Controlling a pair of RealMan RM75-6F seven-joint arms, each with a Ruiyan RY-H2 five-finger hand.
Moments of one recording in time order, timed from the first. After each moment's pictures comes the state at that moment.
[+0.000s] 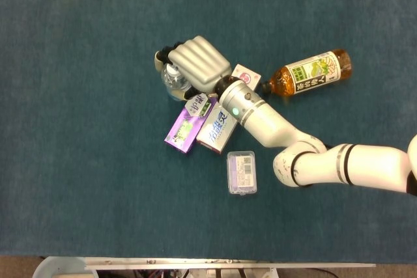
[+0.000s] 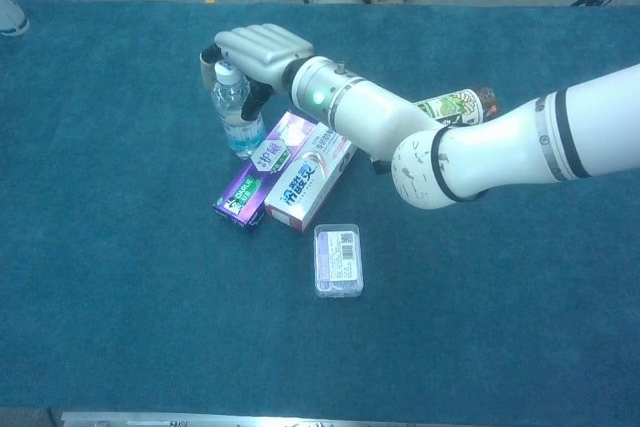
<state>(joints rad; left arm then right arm) -0.02 -0.97 -0.03 -1.62 1.52 1.54 -0.23 1.20 -1.88 0.30 -1.19 -0.93 0.76 -0.31</state>
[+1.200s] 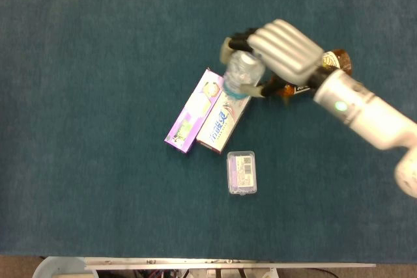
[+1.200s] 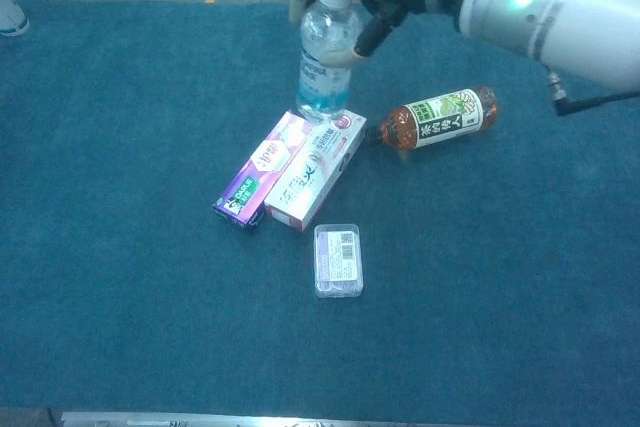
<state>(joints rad) -0.12 -0.99 -0.08 -1.61 1.47 1.42 -0.20 0.92 -1.22 0.26 -1.80 -1.17 0.74 -0.03</state>
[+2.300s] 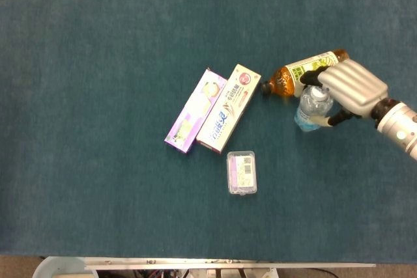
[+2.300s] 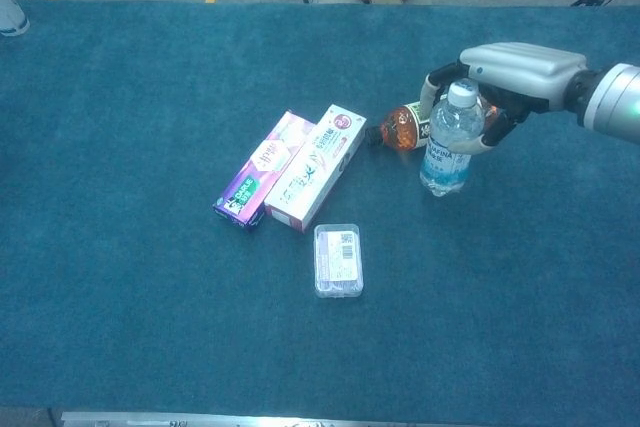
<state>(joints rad) -0.15 -1.01 -0.07 -1.61 1.47 1.40 -0.19 0.73 -1.17 0.04 -1.67 -1.44 0.77 0.15</state>
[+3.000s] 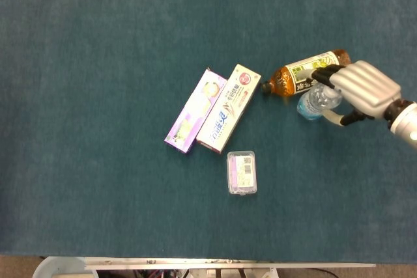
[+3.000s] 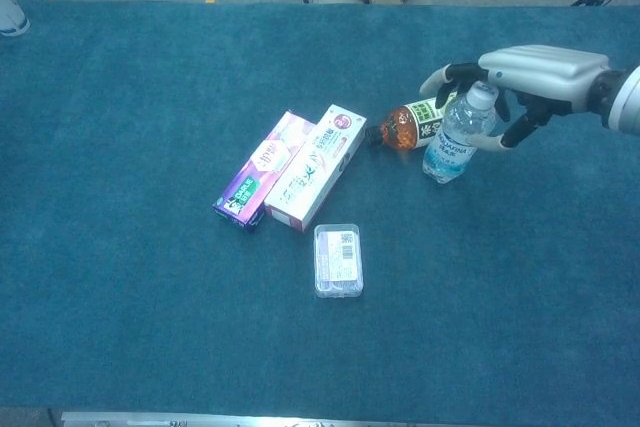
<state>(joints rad) -0.15 -1.01 -0.07 -1.61 1.47 1.40 -0.19 0.73 -1.11 0.01 -1.68 -1.48 0.76 0.19</state>
